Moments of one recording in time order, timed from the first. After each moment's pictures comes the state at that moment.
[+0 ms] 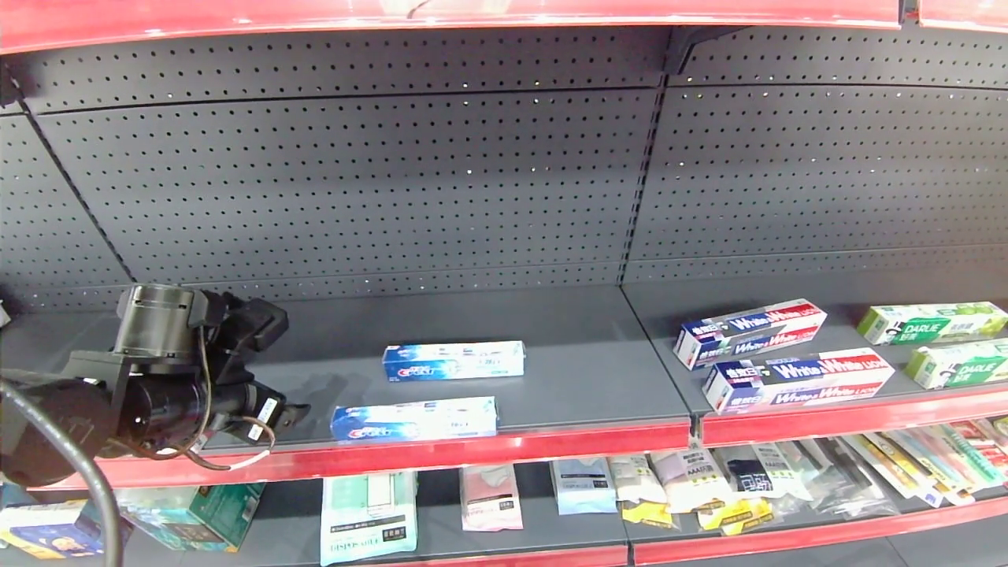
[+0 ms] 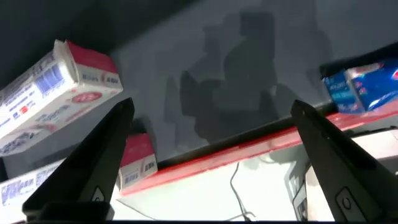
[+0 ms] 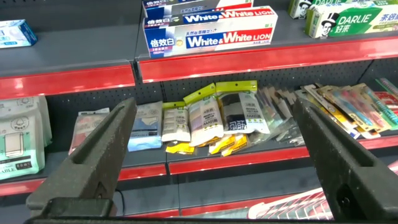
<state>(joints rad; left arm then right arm) -0.11 1.72 -0.64 -0.33 0.12 0.36 -0.08 0.10 0.00 0.00 0.01 0.00</state>
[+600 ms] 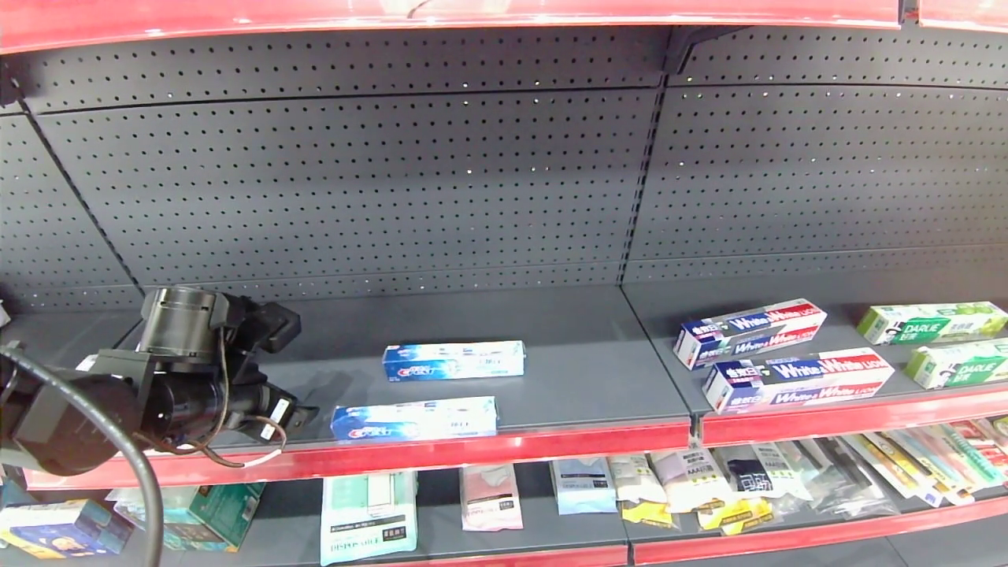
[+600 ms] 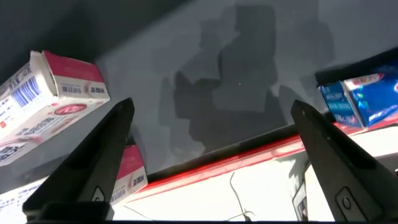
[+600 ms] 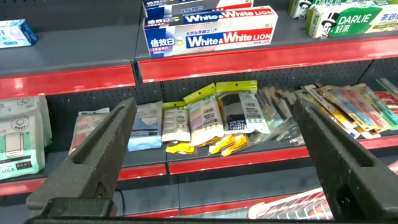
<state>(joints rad) -0.12 1.78 -0.66 -0.33 0.12 0.35 -0.08 0.10 0.00 0.00 0.01 0.00</state>
